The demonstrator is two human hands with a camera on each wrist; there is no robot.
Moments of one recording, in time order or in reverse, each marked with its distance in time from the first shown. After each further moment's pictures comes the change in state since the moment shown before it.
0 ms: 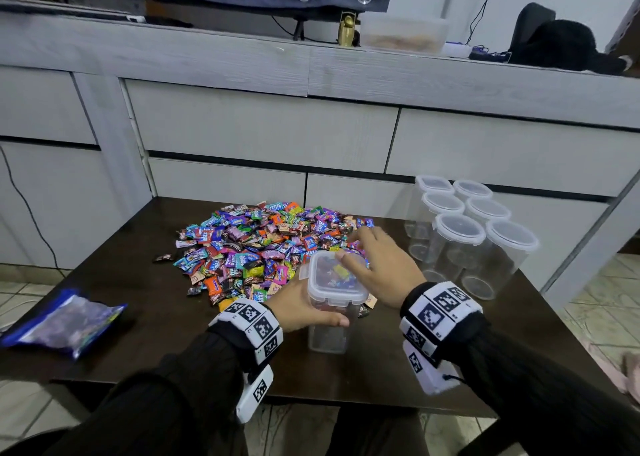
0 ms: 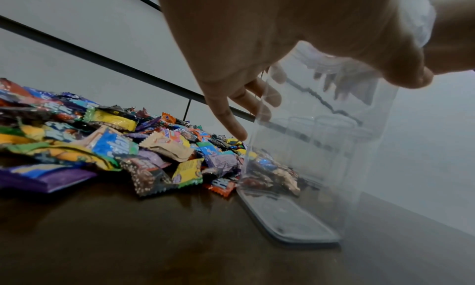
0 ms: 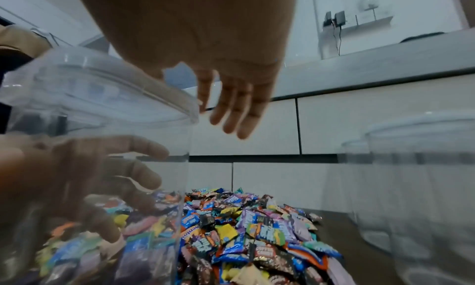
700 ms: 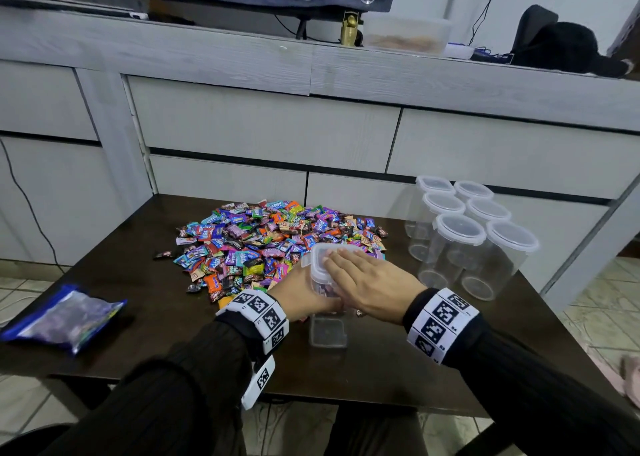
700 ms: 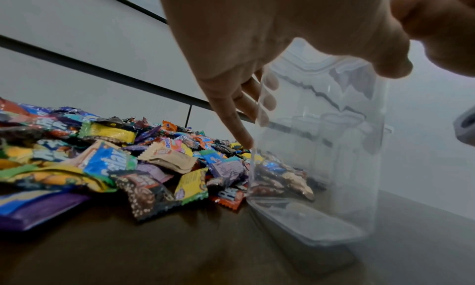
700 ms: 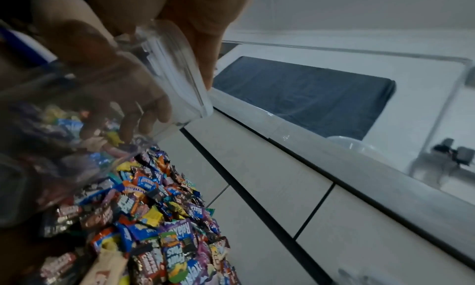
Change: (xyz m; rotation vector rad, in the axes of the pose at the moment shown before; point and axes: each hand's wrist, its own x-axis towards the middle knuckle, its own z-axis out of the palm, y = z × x) left_hand 0.014 0.009 0.002 0.069 0.115 0.137; right_hand -0.012 0.002 0.014 -0.668 0.268 -0.868
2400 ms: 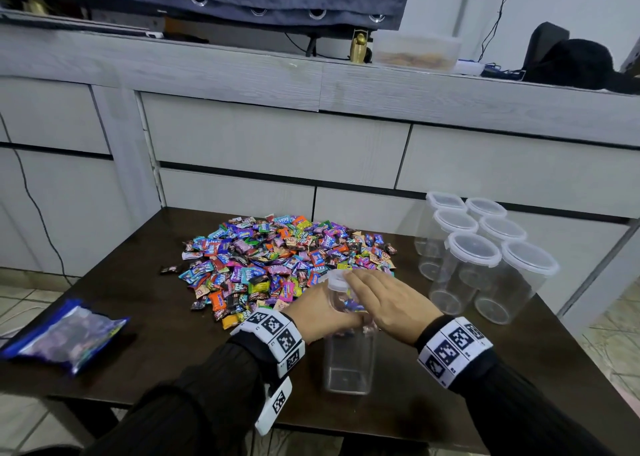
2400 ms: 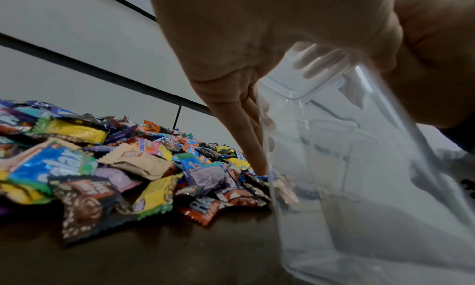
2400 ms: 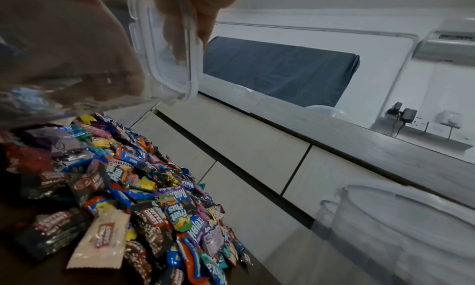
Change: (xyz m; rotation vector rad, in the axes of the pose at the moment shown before) left_hand 0.013 0.004 0.008 0.077 -0.017 0.014; right_hand -0.011 0.009 0.011 0.203 0.069 0.108
